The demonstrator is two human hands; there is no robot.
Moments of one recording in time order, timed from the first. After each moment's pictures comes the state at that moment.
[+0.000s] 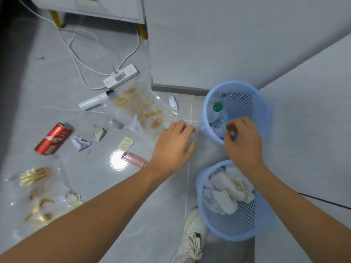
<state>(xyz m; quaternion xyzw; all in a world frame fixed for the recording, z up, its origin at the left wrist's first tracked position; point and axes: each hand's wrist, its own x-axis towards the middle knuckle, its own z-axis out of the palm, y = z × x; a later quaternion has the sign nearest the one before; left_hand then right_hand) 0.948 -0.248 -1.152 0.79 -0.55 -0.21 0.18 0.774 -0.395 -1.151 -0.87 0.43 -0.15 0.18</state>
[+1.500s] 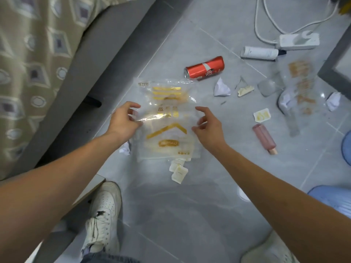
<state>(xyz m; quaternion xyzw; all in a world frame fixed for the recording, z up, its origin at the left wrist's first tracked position) 1.193 0.338 -1.313 0.86 0.09 -0.31 0.40 1.084 0.086 -1.333 -0.80 0.32 0.12 0.49</state>
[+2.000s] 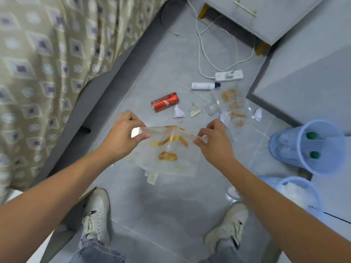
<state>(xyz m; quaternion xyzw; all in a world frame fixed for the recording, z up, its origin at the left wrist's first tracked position) 1.174 0.233 -1.073 0.88 -0.24 -0.27 0.29 1.037 -0.031 -1.087 -0.92 0.23 0.12 0.30</state>
